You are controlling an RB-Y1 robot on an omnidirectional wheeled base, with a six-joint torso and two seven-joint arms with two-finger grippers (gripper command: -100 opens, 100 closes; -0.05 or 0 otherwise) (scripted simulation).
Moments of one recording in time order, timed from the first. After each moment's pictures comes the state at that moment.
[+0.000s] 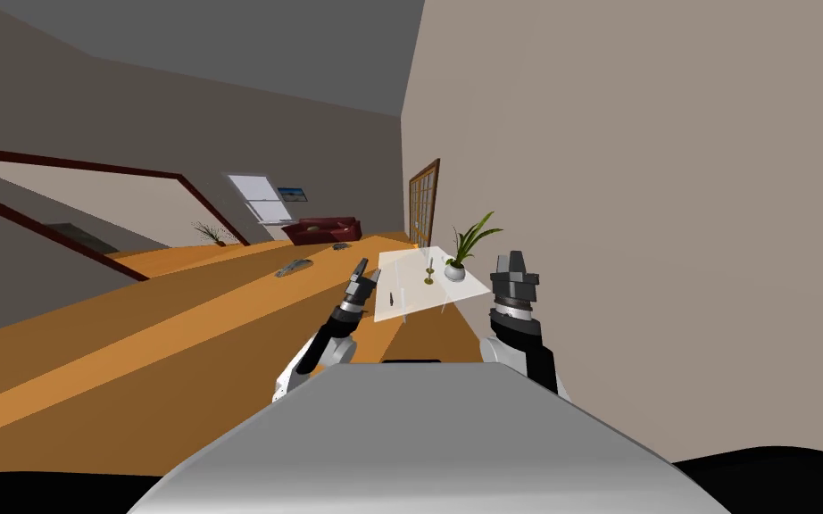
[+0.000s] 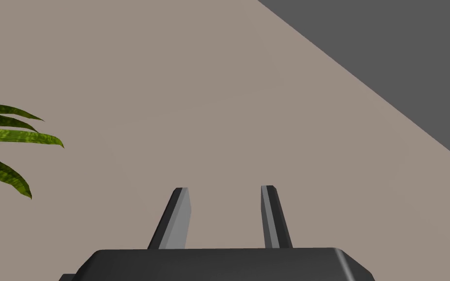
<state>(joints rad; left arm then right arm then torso) 0.34 0.38 -0.26 -2.20 0.20 -0.38 0.04 0.51 0.04 0.01 -2.40 -0.03 -0.49 0.17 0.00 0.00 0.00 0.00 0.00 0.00</state>
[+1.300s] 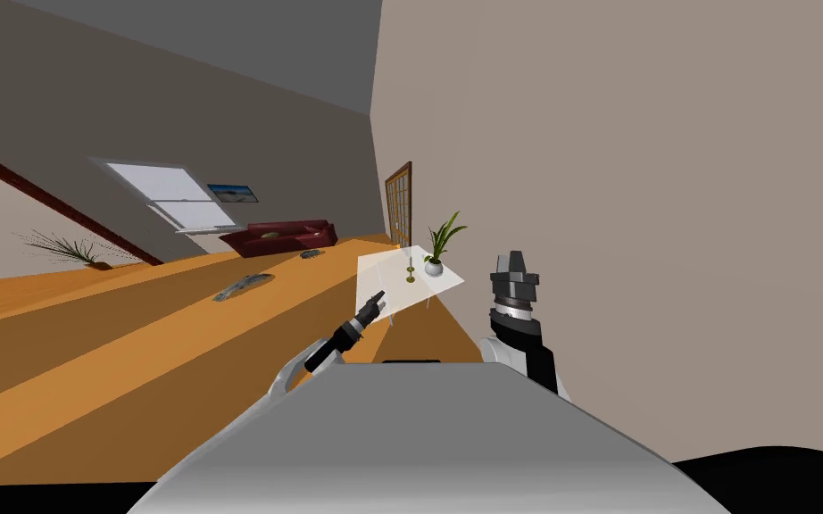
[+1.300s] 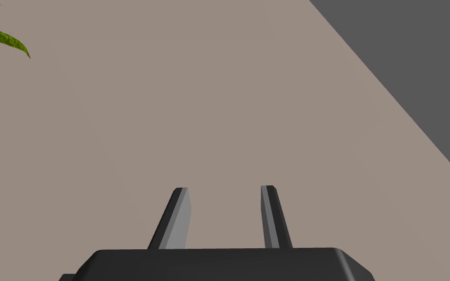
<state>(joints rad) 0.26 0.72 -0.48 -1.83 0.21 -0.36 0.15 0.51 0.04 0.01 -2.40 -0.03 -0.49 0.17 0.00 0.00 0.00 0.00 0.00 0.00</state>
